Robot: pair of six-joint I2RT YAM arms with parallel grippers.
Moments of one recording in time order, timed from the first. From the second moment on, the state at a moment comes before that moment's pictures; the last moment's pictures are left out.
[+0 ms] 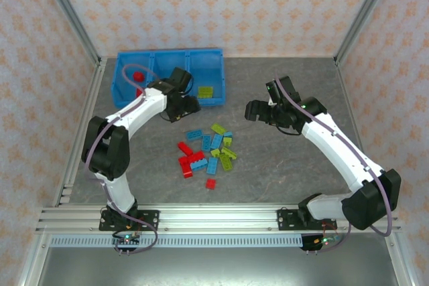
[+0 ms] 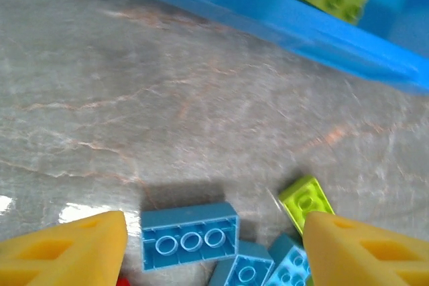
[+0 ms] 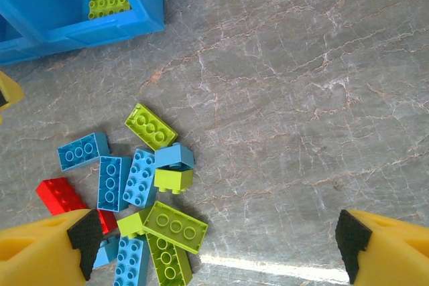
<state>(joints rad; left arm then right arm) -0.38 1.81 1.46 -0.85 0.05 -0.77 0.47 1.30 1.24 -0.89 -0.01 0.56</state>
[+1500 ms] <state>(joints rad) -0.39 1.95 1.59 -1.01 -0.06 -0.75 0.47 1.28 1.23 -0.89 -0.01 0.56</state>
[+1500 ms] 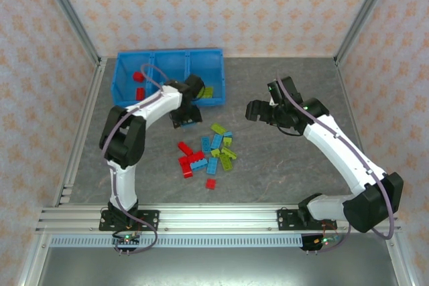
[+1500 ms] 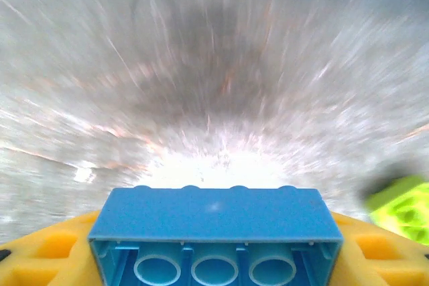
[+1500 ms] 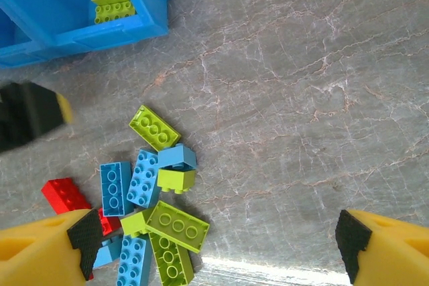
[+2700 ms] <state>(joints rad) -0.35 1.63 1.92 -0.99 -0.12 -0.47 0.59 1.47 1.23 -0.92 -0.06 0.41</state>
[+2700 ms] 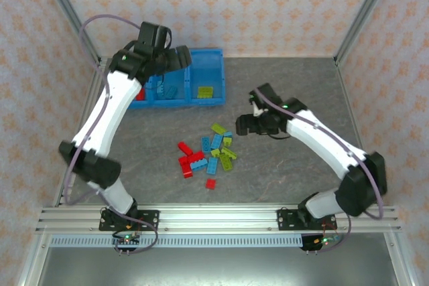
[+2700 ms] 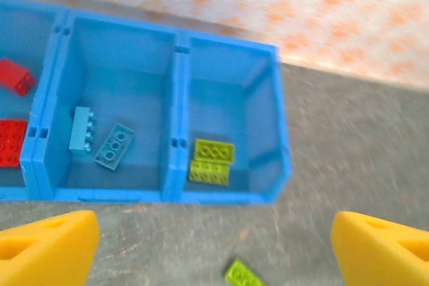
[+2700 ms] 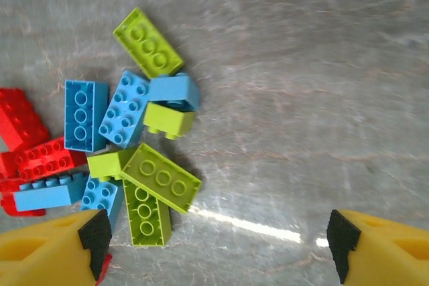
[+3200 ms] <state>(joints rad) -0.47 1.14 1.39 -1.02 -0.11 -0.15 0.68 2.07 1.60 -0.82 0.00 0.32</state>
